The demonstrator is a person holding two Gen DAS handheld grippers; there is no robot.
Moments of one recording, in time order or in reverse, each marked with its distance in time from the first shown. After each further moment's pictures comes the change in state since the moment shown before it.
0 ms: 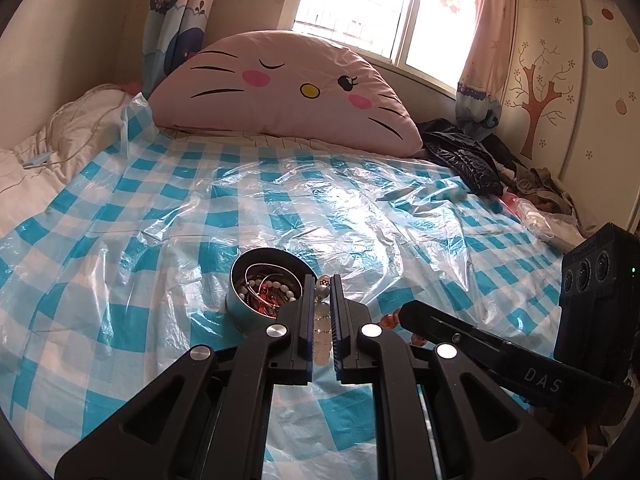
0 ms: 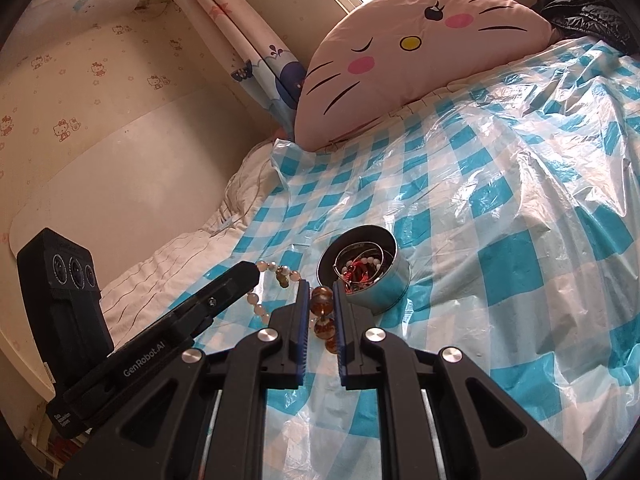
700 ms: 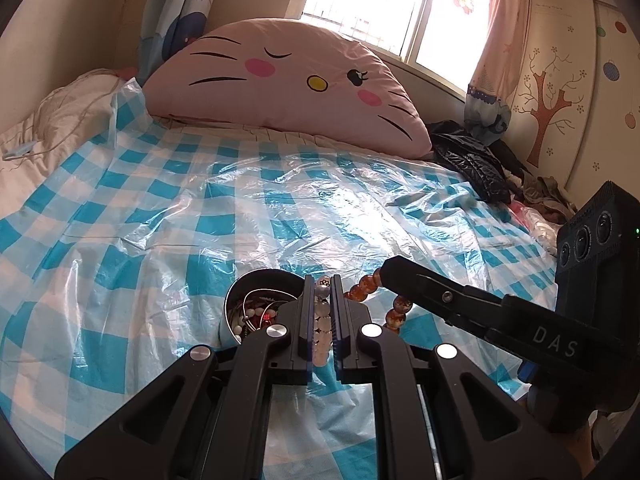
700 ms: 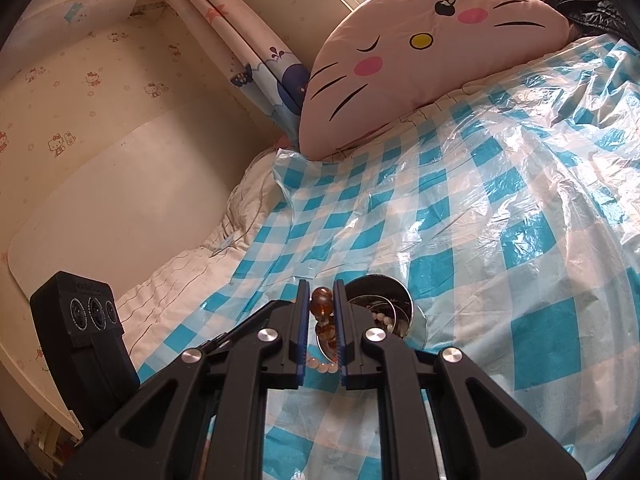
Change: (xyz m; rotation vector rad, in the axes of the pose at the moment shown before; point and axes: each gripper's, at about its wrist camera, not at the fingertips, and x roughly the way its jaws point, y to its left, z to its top) left arm 0.059 0.018 0.019 -0.038 0.015 -0.011; right arm 0.058 -0.010 0.048 0.004 0.000 0.041
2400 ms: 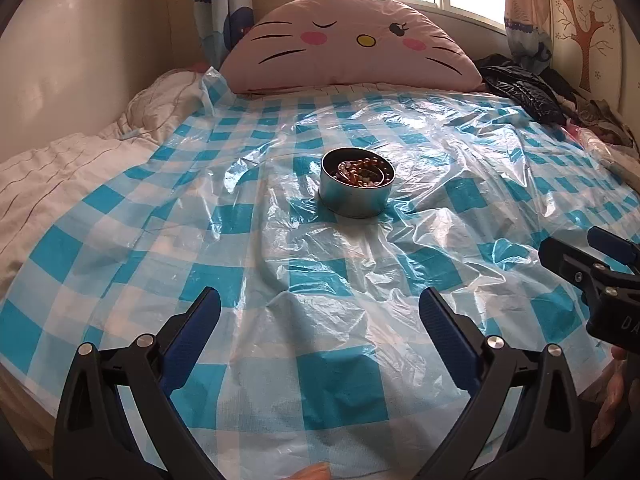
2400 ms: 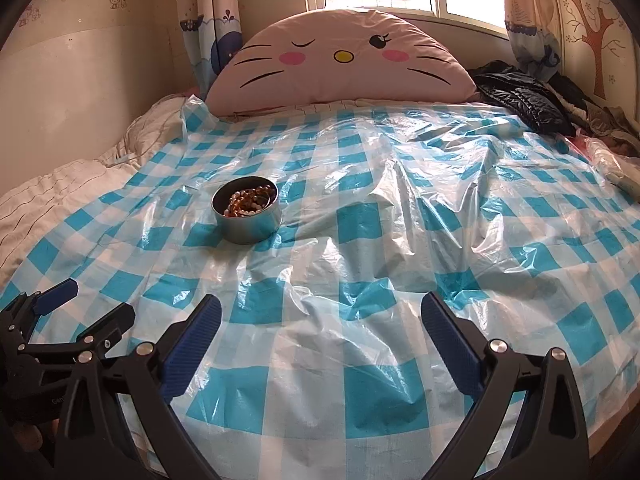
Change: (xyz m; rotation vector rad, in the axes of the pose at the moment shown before) left arm -0.137 -0.032 -0.104 0.130 0.135 0.378; right arm -0.128 0.054 -0.111 -0.242 0.051 -0.593
